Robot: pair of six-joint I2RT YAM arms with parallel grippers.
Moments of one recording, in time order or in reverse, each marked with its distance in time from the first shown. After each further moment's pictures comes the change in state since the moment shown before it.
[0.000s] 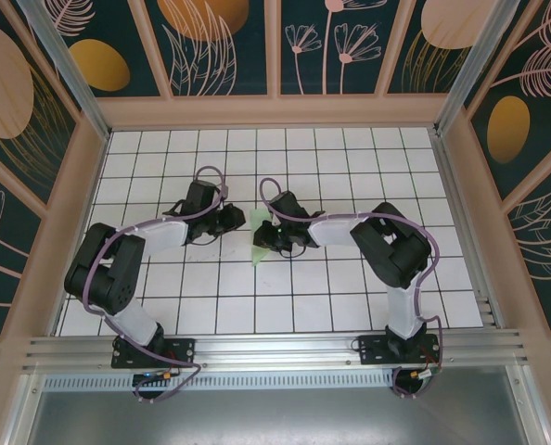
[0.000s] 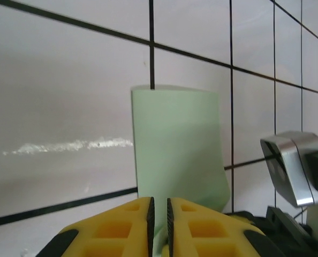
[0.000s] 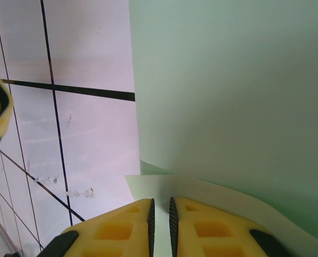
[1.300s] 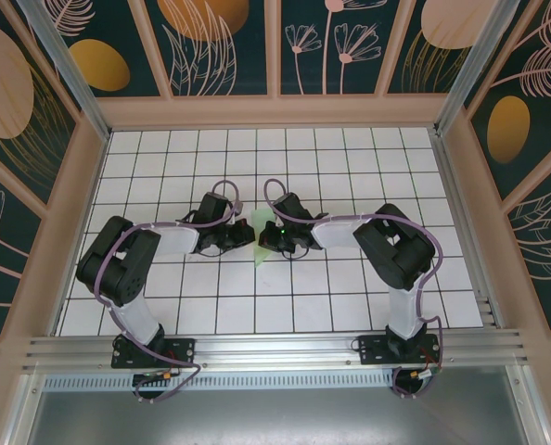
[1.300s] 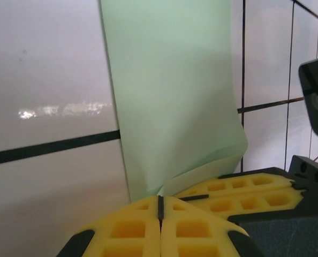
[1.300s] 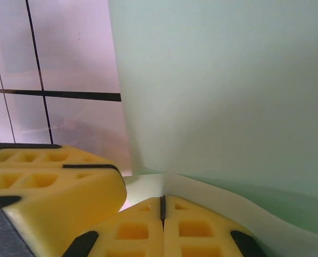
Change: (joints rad) left arm -0.084 0.085 -0.045 0.058 0.079 -0.006; right arm -0.006 -0.026 -0.041 0.018 0.024 0.043
